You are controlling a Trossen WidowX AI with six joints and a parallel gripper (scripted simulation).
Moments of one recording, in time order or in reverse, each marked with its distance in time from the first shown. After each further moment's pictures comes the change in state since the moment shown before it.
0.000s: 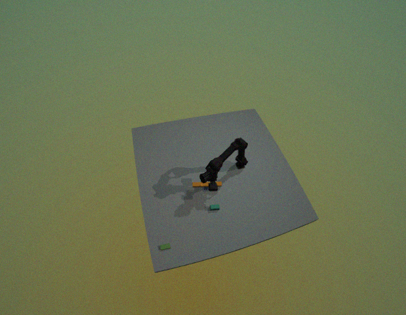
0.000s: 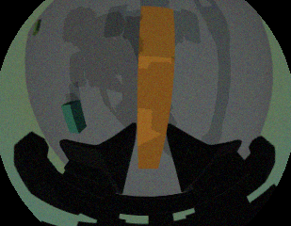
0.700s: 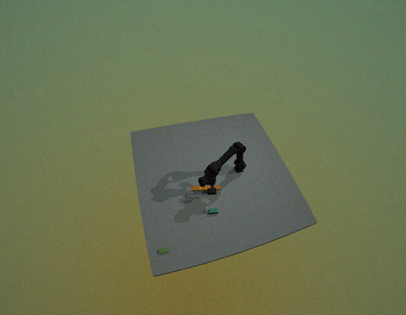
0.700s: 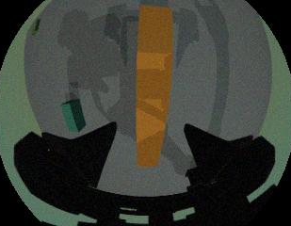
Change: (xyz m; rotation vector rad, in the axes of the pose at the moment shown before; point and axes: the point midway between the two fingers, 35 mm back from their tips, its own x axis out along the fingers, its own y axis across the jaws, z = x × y) arm -0.003 -0.001 -0.001 0.000 0.009 -0.007
